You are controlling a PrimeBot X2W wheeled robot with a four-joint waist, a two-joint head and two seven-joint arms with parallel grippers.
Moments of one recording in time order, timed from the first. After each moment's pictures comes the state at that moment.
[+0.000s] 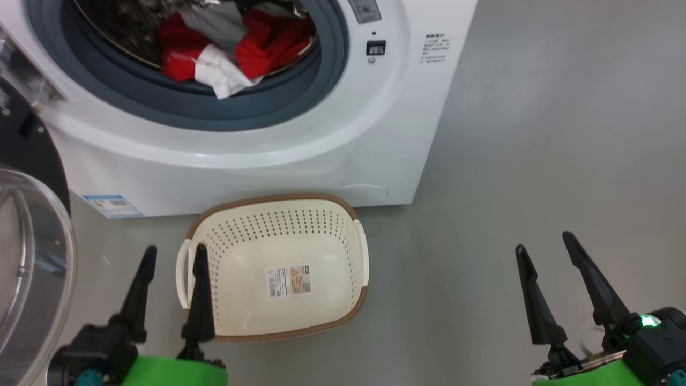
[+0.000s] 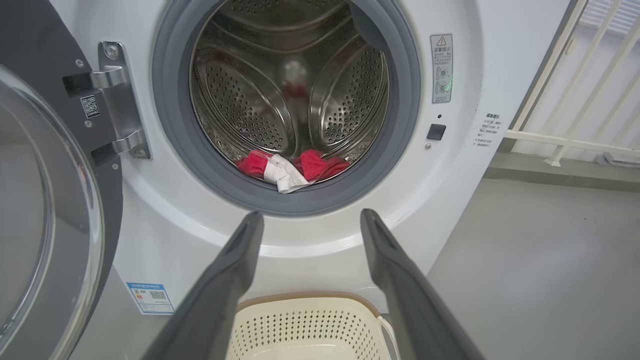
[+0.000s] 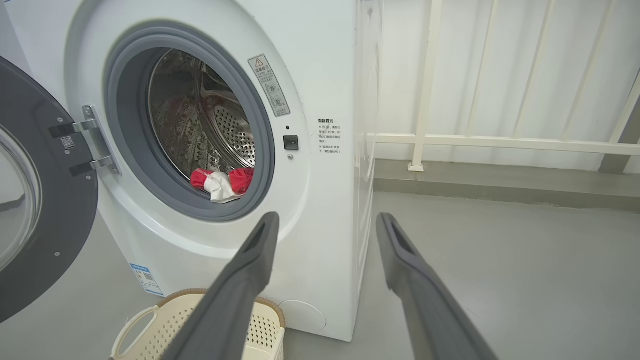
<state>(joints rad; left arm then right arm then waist) -0.07 0.30 -0.29 -0.12 -0.45 0.32 -0.21 0.13 -0.04 0.01 -0.18 0.17 0.13 -0.23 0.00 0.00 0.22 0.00</state>
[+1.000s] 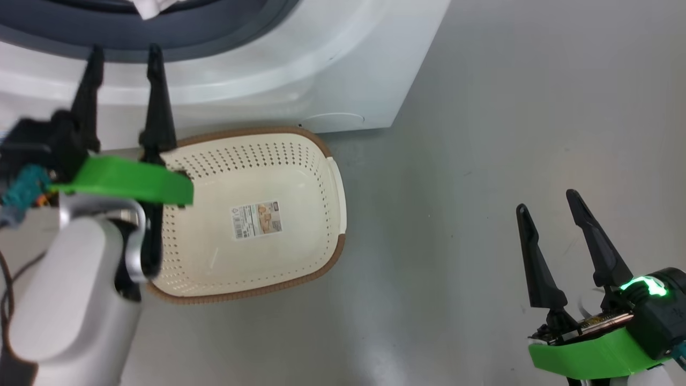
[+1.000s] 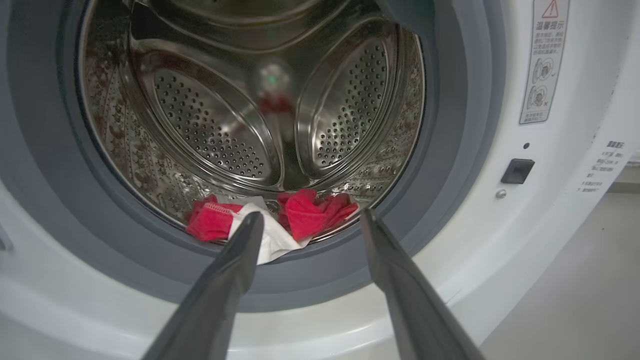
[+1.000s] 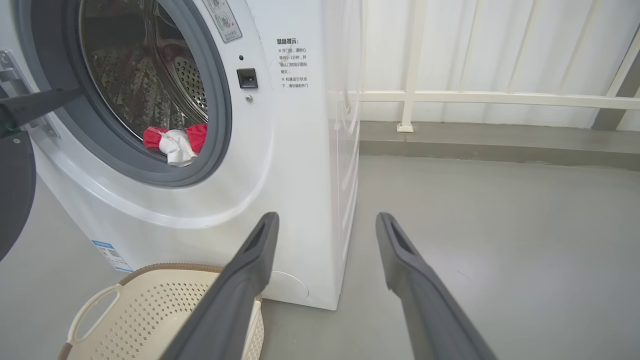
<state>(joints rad) -0.68 0.26 -0.27 0.23 -0.47 0.22 -0.19 0.01 -0.04 0.01 -0.17 0.18 0.13 -0.25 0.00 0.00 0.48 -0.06</state>
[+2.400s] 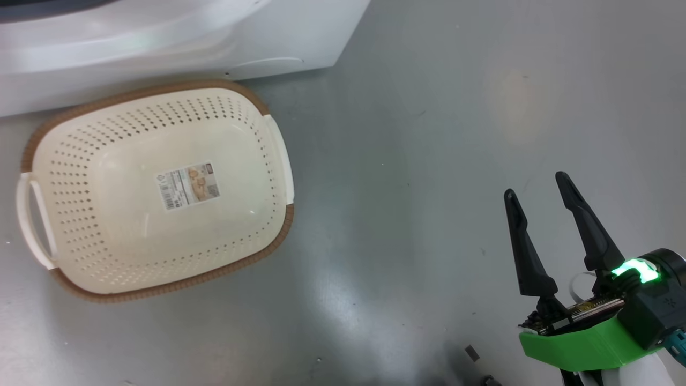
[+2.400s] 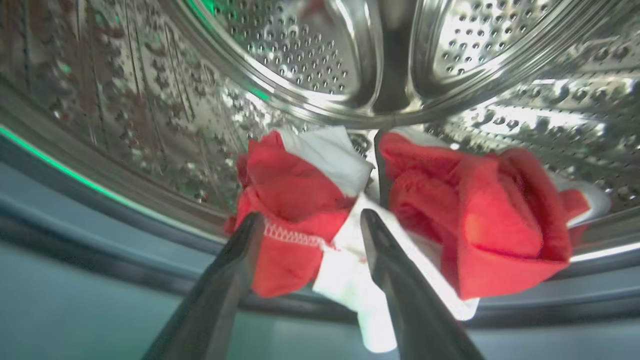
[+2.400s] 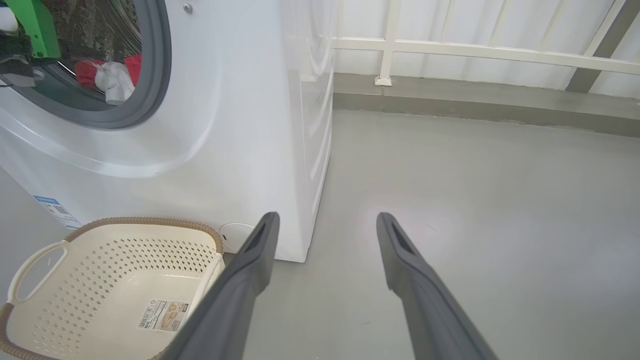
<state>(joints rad) -1.46 0.34 -0.27 1.10 -0.45 0.15 0.04 -0.05 -0.04 0.05 -0.18 0.16 0.13 -0.26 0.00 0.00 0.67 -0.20</state>
